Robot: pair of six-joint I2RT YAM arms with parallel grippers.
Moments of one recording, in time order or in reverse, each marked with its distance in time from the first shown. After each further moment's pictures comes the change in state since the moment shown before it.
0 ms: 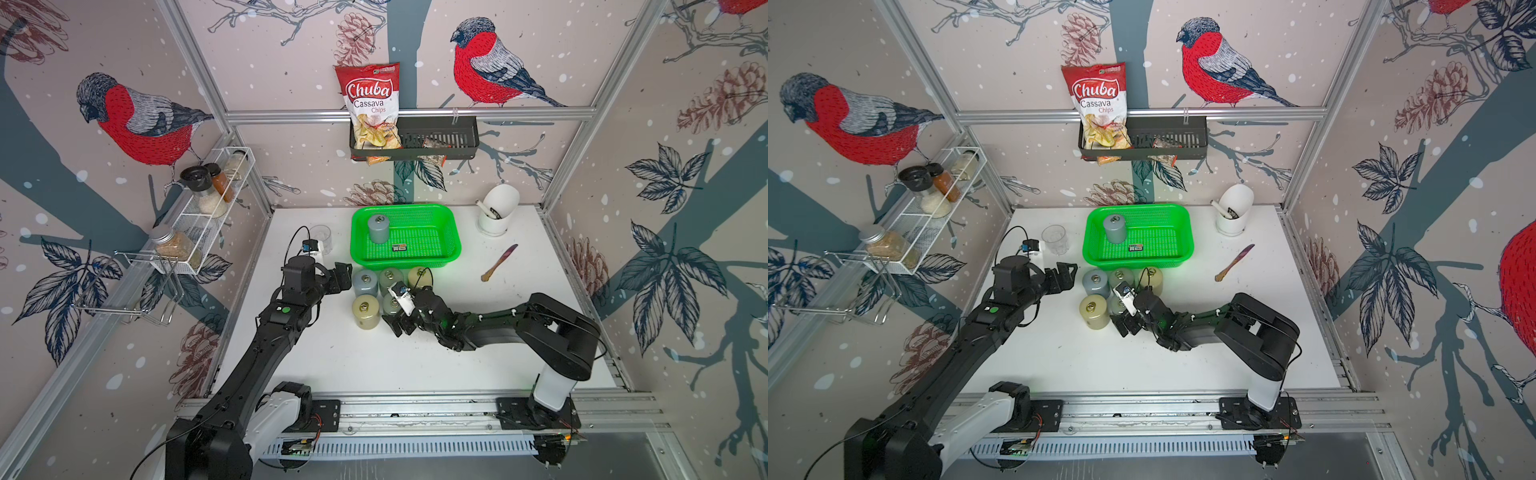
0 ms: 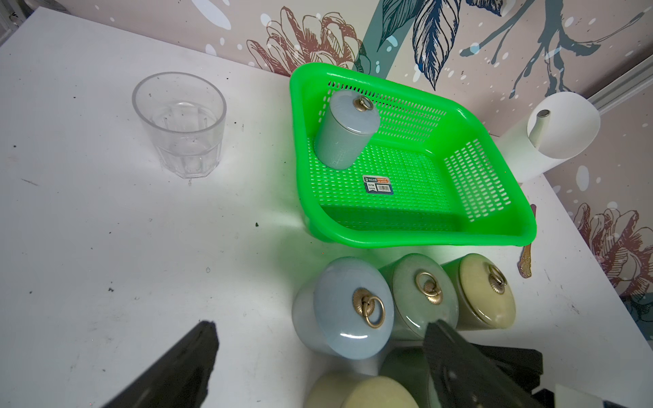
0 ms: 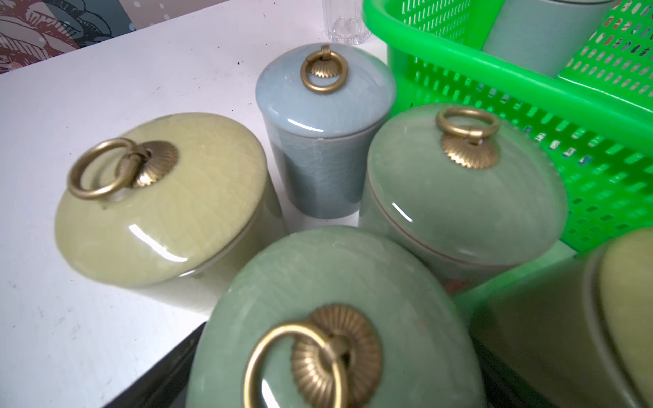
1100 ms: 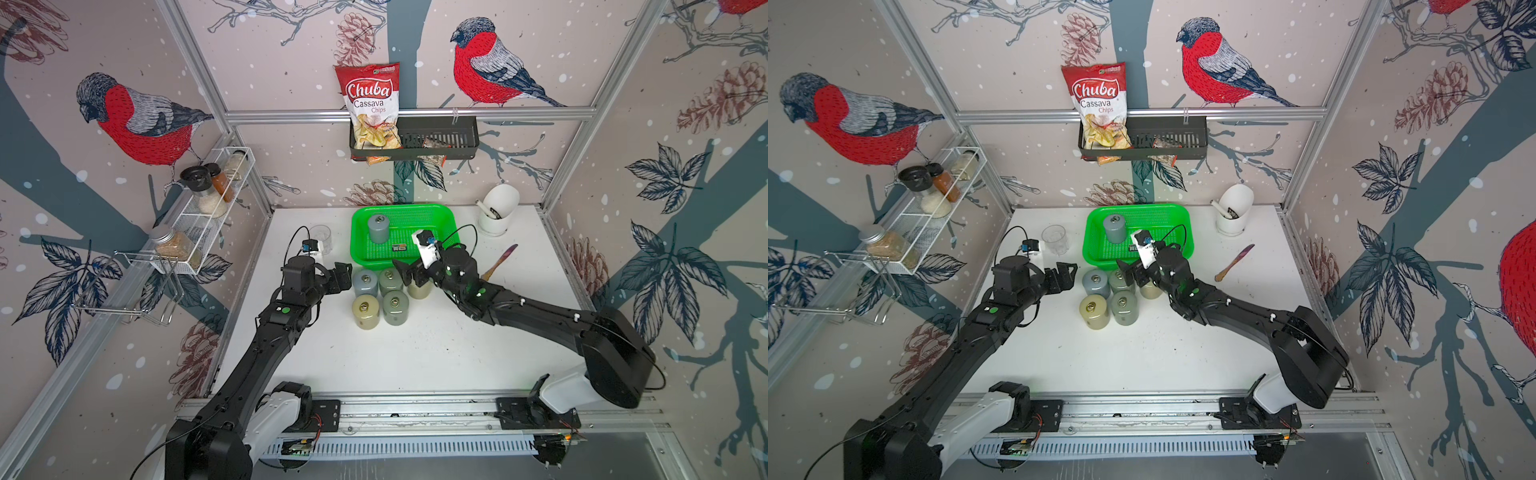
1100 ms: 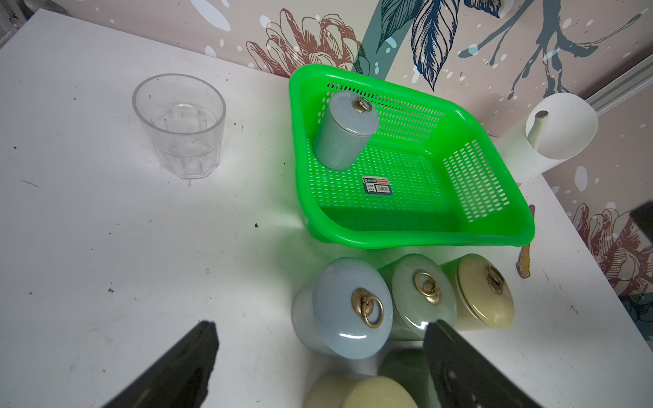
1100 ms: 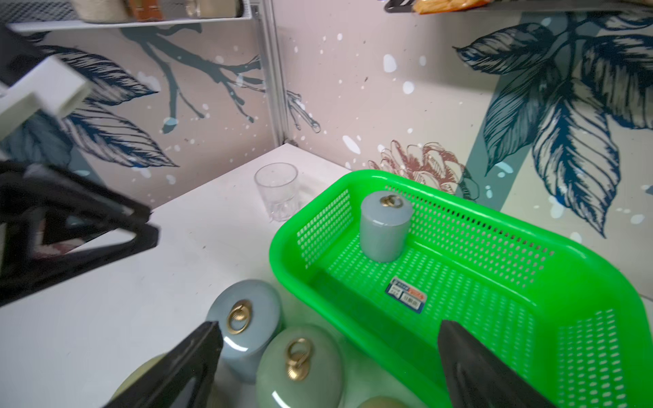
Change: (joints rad) left arm -0.001 -0.003 0.000 0.001 0.006 0.000; right arm -0.227 -0.202 0.287 -0.178 -0.037 -0.043
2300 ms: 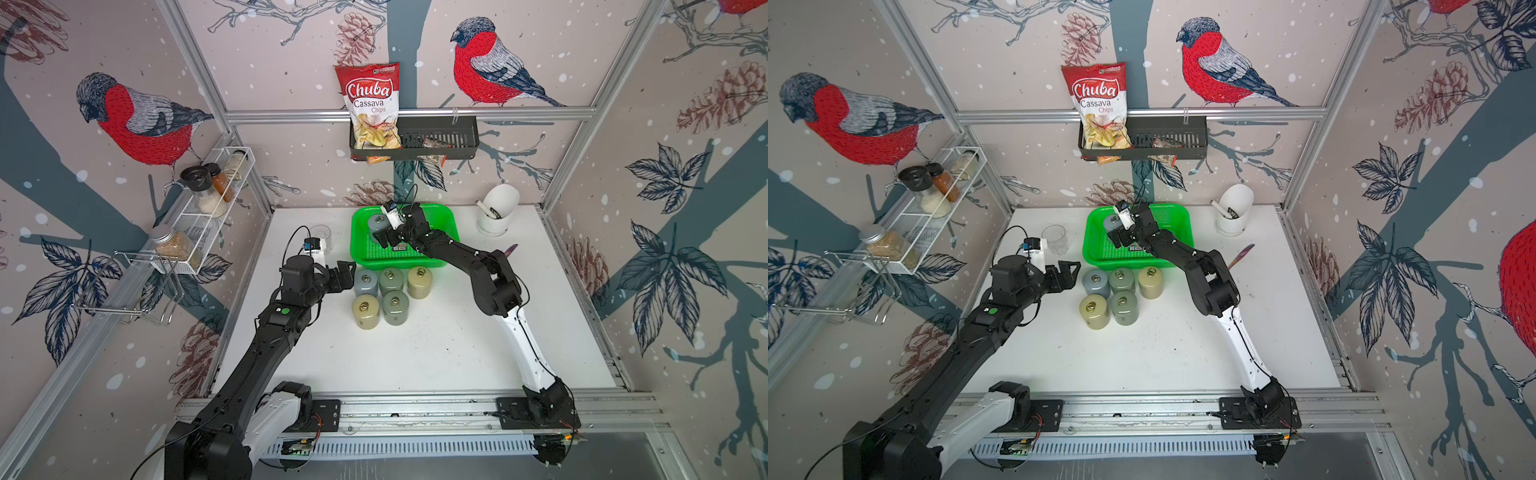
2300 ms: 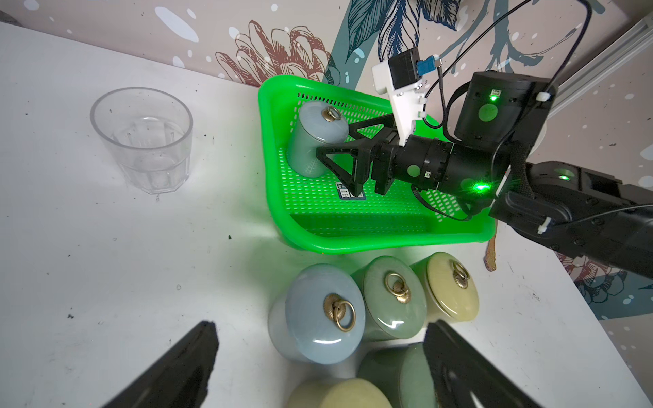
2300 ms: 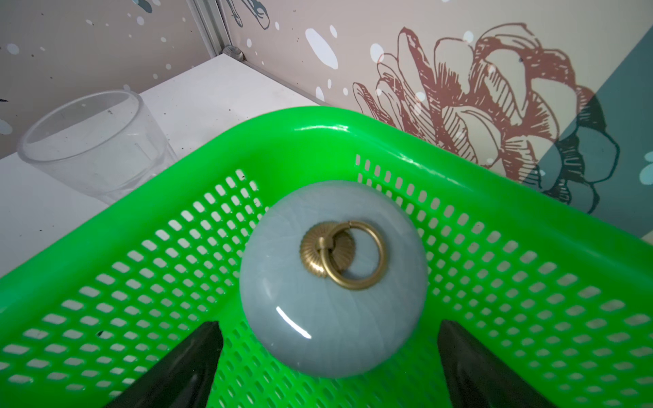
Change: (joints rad) left arm -0.001 -0.009 -0.003 0.043 0.068 0.000; right arm -0.168 0.977 1.060 -0.352 -0.259 -0.061
